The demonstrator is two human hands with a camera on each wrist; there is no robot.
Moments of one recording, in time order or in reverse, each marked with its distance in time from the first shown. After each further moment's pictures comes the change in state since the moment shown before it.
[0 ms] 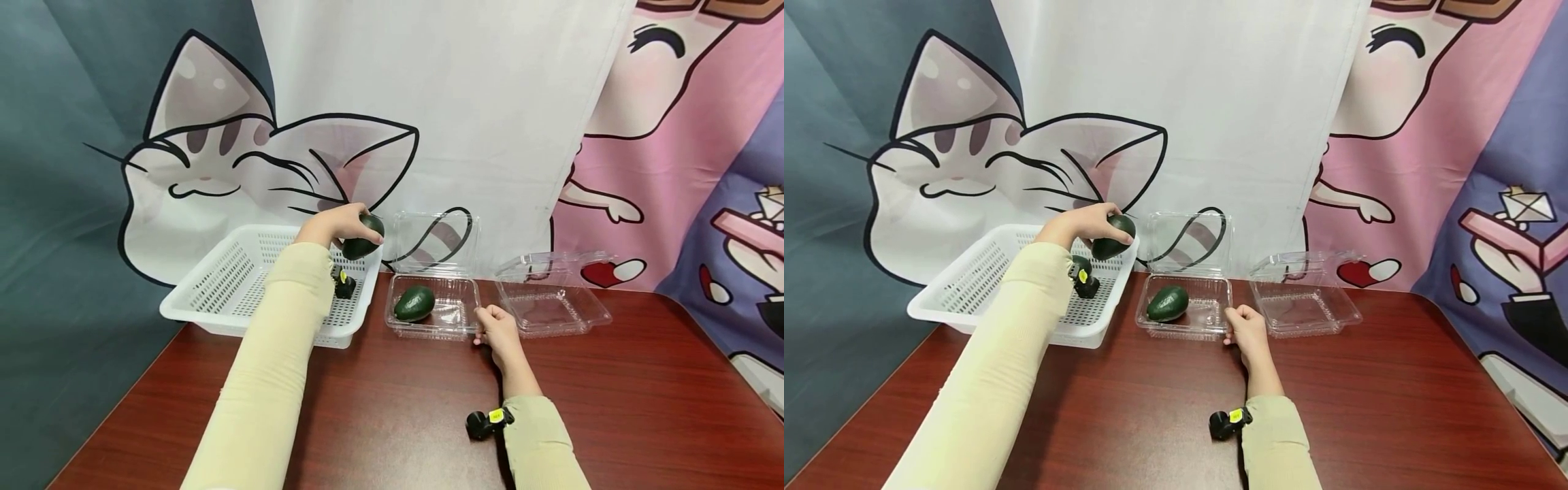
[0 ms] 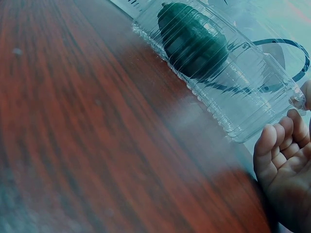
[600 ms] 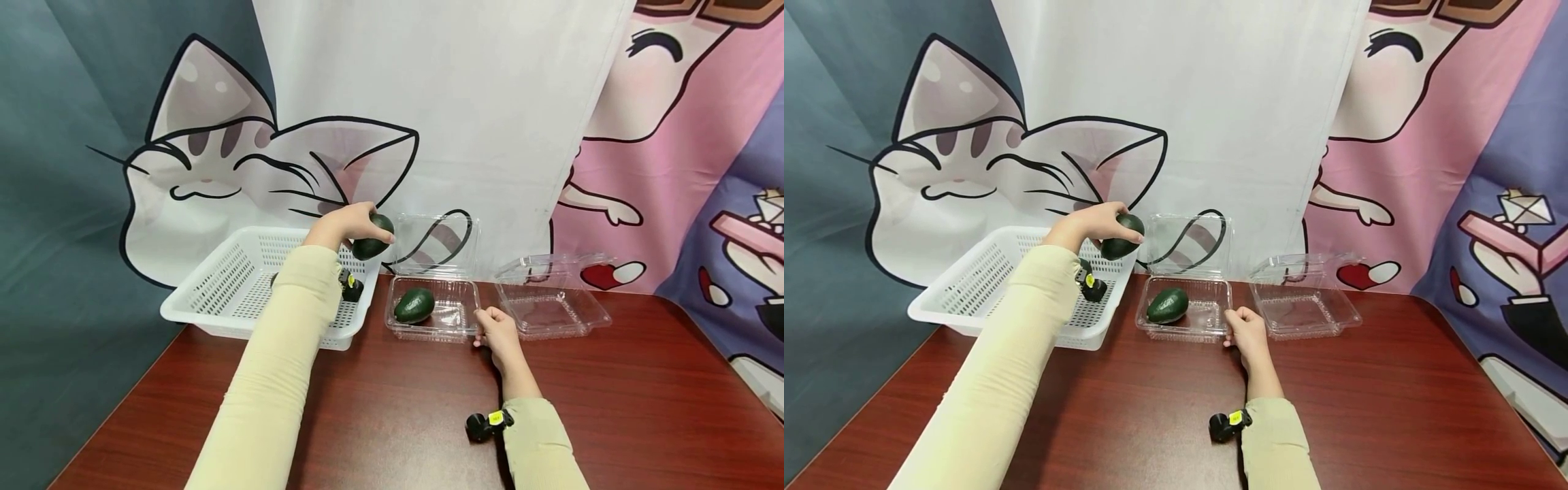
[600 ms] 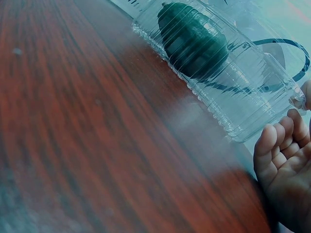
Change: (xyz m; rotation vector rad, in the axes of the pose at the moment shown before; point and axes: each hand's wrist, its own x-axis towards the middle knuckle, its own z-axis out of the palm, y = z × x) left_hand -0.006 0.019 0.006 0.039 0.041 0.039; right_hand -0.001 -0.002 0.000 -0.001 0.007 0.014
